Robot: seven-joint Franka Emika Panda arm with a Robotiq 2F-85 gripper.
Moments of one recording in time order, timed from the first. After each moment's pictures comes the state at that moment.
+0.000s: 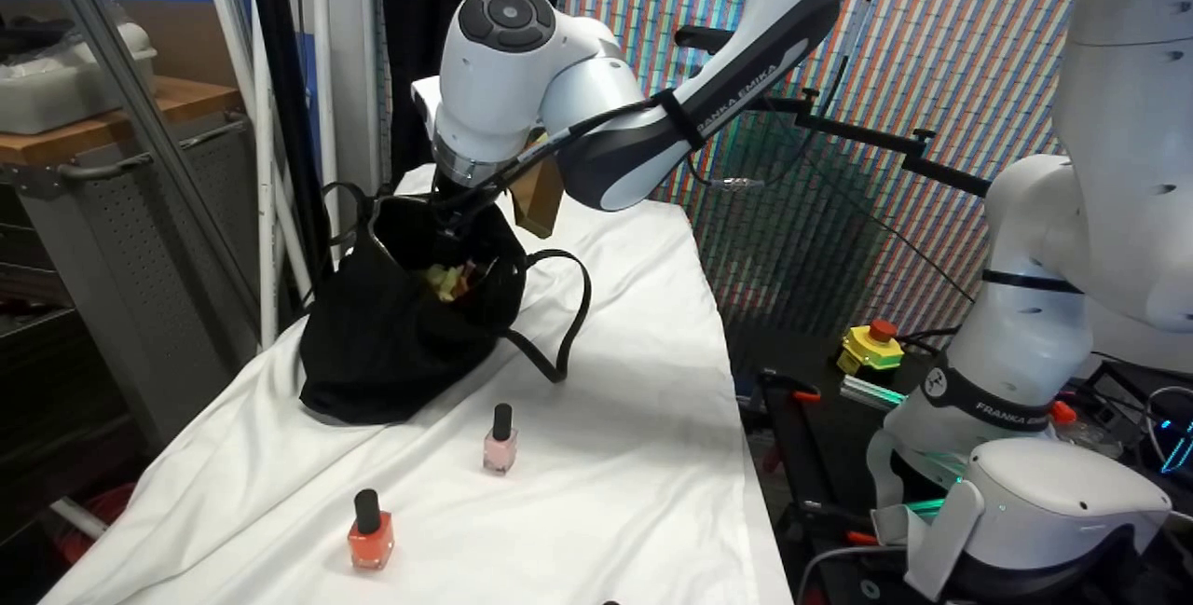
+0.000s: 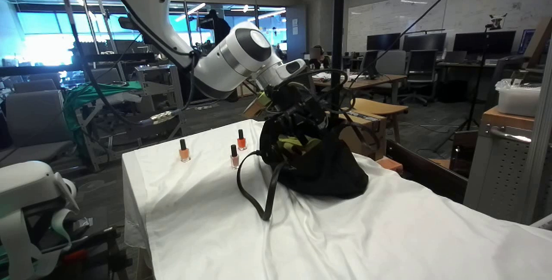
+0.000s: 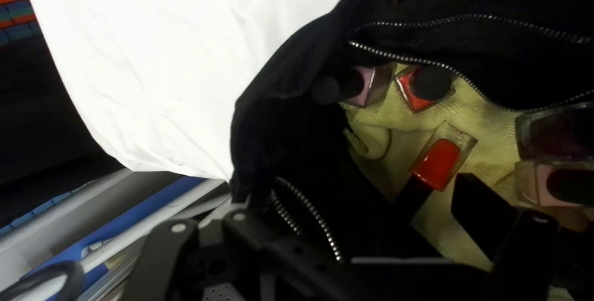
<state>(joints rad) 0.08 0.41 -0.07 -1.88 -0.87 2.46 0.59</state>
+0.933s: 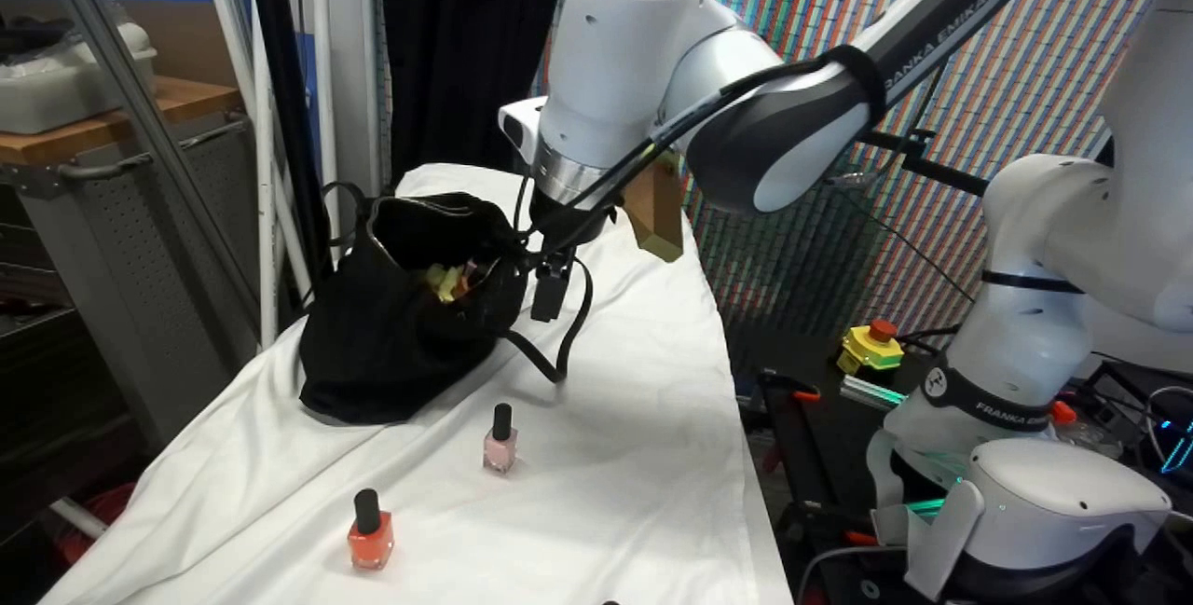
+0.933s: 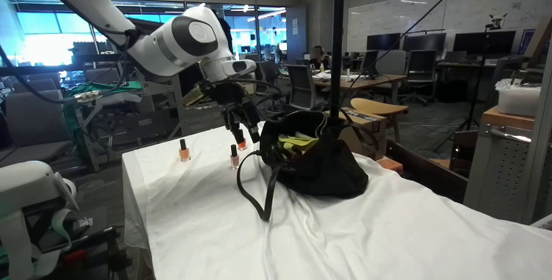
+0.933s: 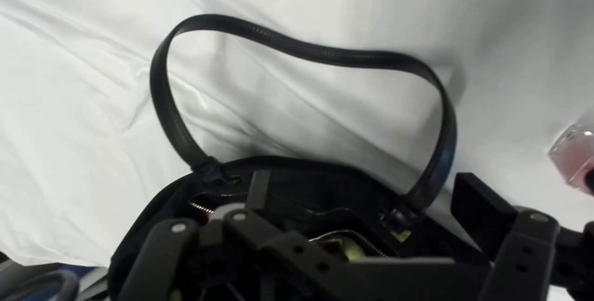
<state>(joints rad) 0.13 0.09 0.04 -2.26 -0.56 2.41 0.46</state>
